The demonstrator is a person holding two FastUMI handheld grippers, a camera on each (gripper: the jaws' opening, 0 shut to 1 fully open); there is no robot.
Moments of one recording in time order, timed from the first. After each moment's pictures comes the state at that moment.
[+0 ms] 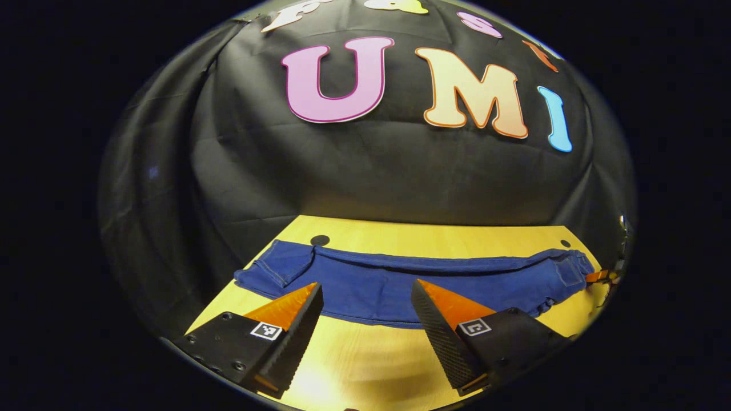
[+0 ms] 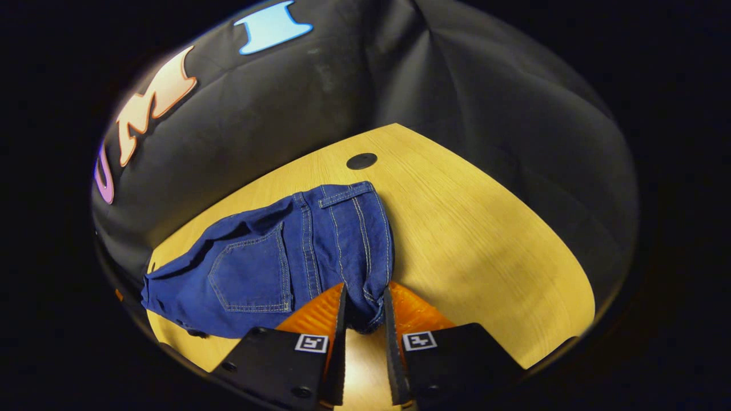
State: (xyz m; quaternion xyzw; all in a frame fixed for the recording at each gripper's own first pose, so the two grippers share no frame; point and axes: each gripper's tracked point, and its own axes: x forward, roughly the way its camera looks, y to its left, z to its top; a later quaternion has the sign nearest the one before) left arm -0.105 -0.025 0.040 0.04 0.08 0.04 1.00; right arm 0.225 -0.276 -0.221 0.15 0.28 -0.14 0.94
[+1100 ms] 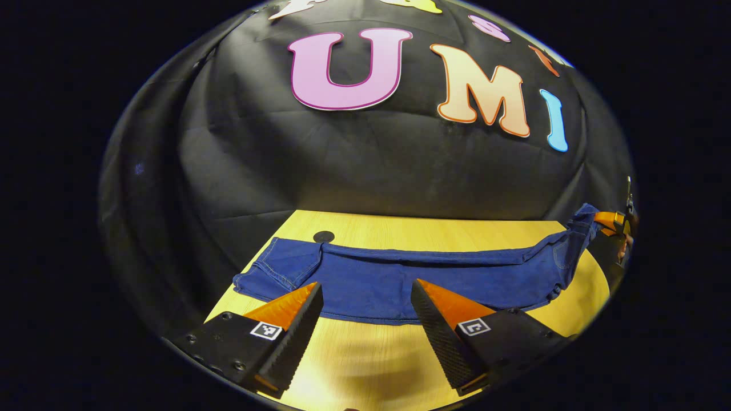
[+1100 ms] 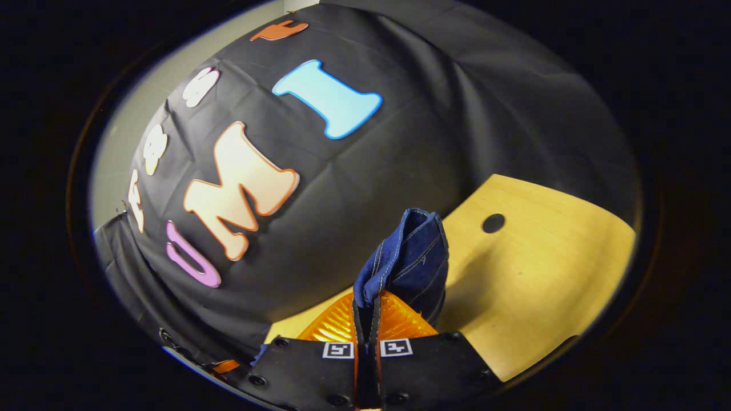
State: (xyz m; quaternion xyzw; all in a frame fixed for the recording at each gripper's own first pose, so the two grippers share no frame) left arm -0.090 0.031 0.040 0.03 0.08 0.01 1.00; right arm 0.256 -0.106 -0.026 0.32 0.06 0.07 0.94
